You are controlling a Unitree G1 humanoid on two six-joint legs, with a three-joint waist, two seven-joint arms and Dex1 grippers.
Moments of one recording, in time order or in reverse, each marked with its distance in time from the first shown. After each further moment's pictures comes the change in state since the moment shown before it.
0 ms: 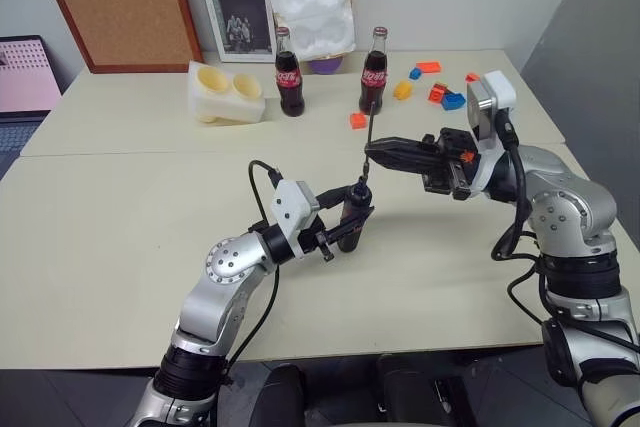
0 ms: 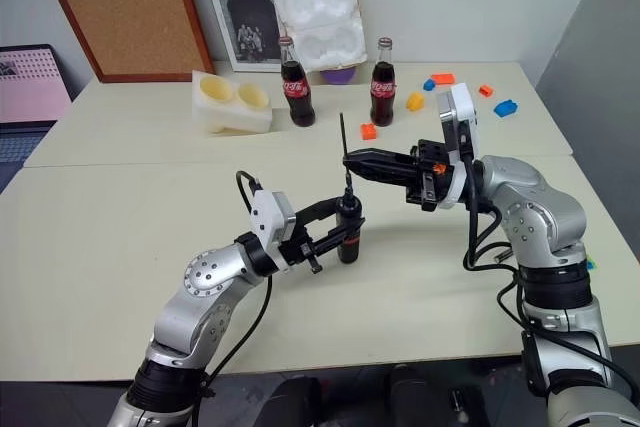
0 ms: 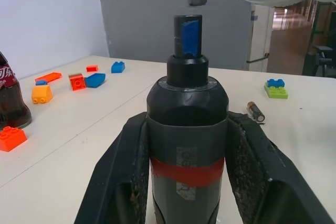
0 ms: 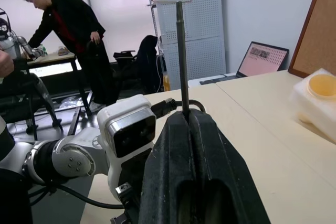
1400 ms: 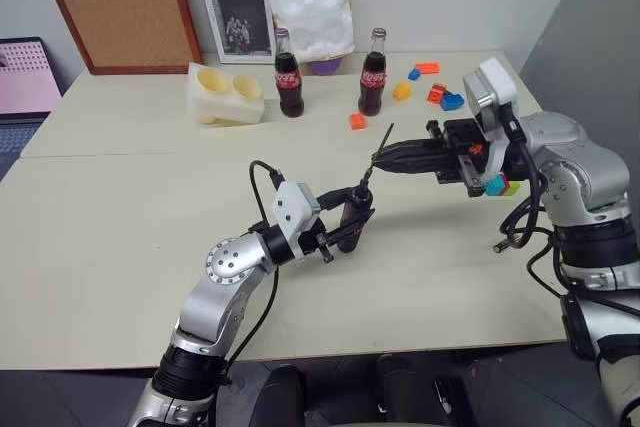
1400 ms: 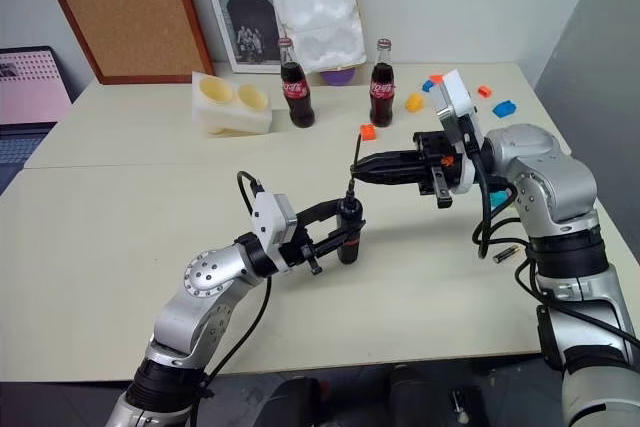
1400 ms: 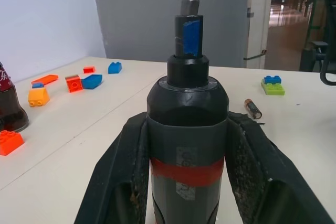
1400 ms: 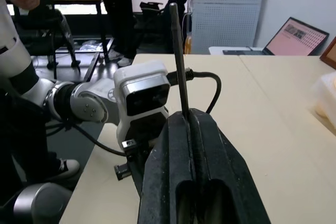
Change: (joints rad) left arm 0.000 0.010 -0.008 0.005 0.008 -0.017 -0.010; right arm -0.167 -0.113 0.112 0.171 -0.134 -0.098 0.293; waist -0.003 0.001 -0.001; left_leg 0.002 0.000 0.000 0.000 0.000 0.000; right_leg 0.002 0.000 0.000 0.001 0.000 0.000
